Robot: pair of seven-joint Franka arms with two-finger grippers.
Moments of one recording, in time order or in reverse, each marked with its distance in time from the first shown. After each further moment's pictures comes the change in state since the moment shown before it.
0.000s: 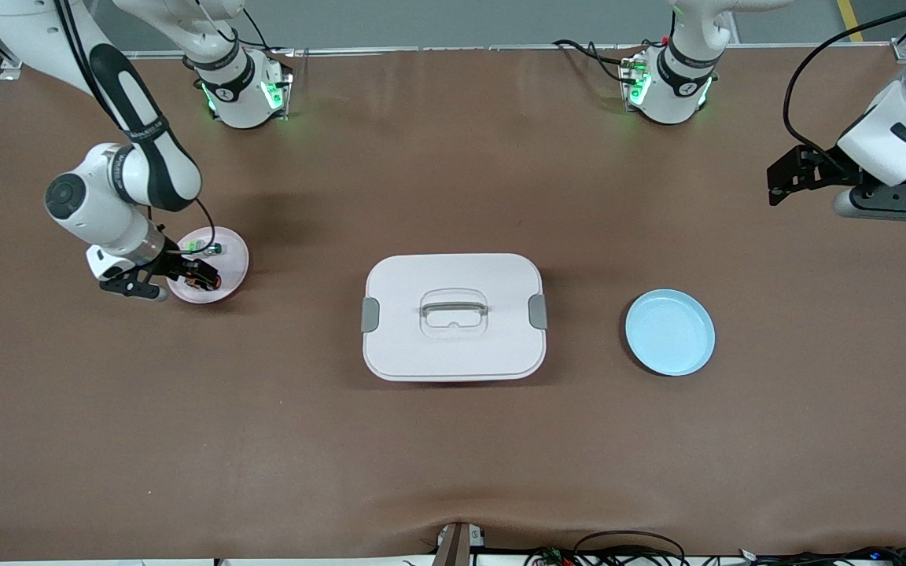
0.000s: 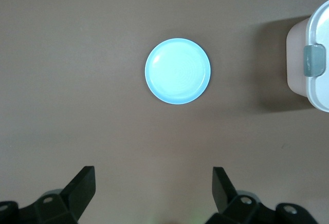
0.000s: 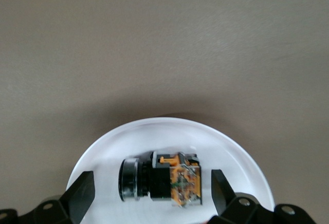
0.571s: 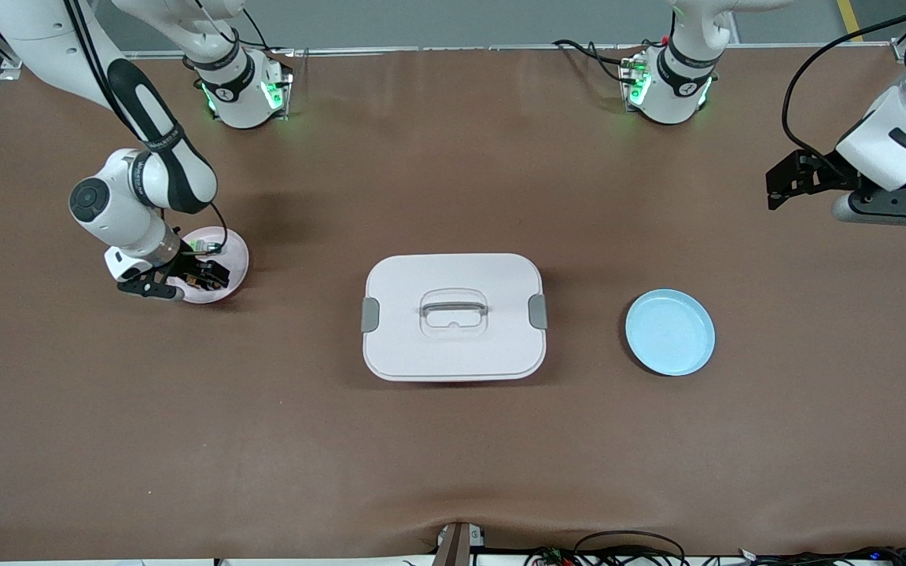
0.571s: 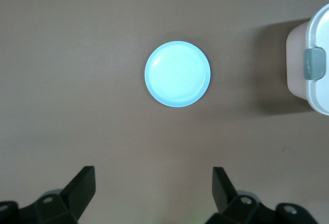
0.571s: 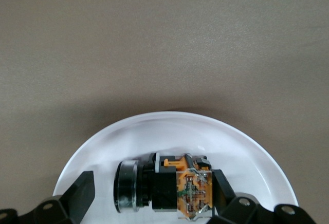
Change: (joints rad) left arm 0.000 0.005 0.000 0.000 0.000 0.015 0.000; right arm 0.013 0.044 0.000 -0.009 0.000 0.050 0.000
